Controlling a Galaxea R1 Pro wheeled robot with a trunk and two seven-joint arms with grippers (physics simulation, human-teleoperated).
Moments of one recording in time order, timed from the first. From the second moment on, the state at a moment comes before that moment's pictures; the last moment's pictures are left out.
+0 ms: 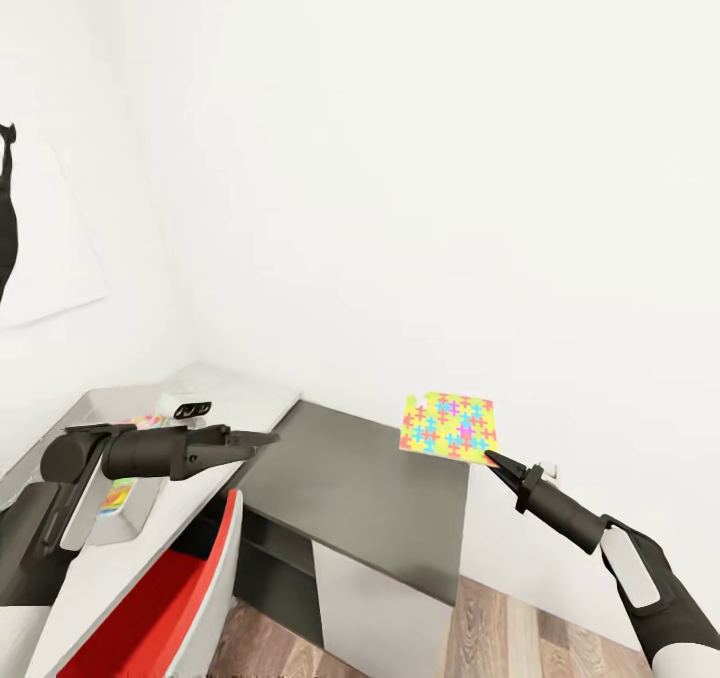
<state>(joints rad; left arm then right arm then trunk) -0.56 0.31 0.02 -1.46 0.34 1.04 -1.57 -0.49 -0.21 -0.31 -0.82 -0.75 0.82 0.94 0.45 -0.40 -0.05</state>
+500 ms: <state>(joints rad) -0.56 0.31 0.02 -1.46 0.34 1.04 -1.57 -0.49 -0.20 -0.30 -0.82 -0.75 0.82 0.93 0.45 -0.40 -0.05</state>
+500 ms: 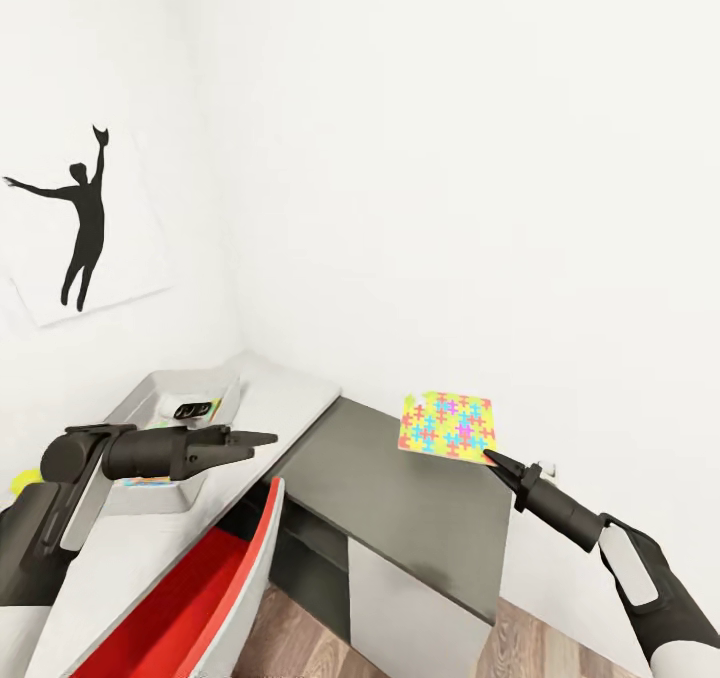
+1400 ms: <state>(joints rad) -0.56 0.31 0.02 -1.46 0.34 1.04 -1.57 -0.49 -0.20 -0.27 -0.82 -0.74 0.82 0.93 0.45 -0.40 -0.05</state>
